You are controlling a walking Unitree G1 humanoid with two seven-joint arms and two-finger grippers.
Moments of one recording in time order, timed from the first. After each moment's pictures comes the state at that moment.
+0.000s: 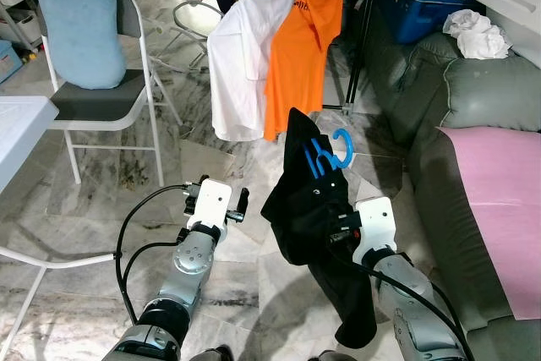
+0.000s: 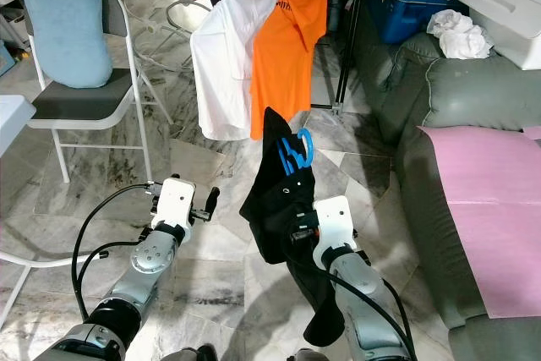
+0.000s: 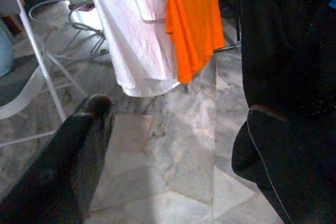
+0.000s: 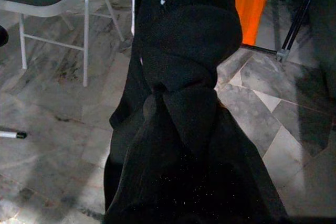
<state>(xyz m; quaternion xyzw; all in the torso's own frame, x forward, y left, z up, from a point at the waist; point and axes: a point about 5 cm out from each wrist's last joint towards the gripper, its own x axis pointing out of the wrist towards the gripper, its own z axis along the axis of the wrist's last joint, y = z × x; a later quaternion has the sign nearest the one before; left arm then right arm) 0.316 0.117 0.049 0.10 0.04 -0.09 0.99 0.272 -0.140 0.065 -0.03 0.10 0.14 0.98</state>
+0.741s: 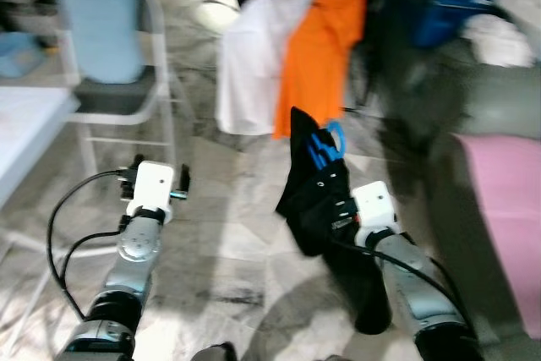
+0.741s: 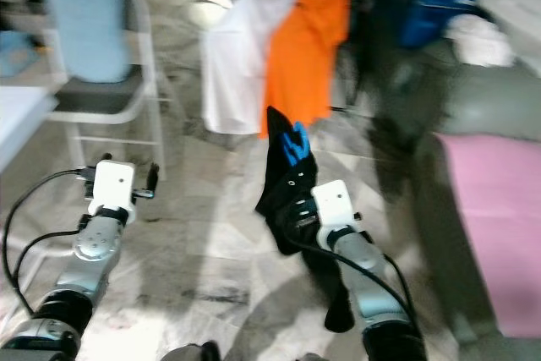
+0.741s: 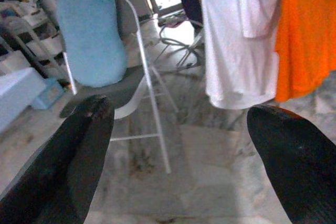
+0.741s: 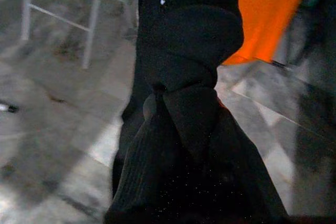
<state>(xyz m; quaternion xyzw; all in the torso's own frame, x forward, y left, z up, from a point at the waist) 0.324 0.183 0.076 0.14 -0.01 0.01 0.99 0.301 -0.147 0.065 -0.09 0.11 0.15 0.98</state>
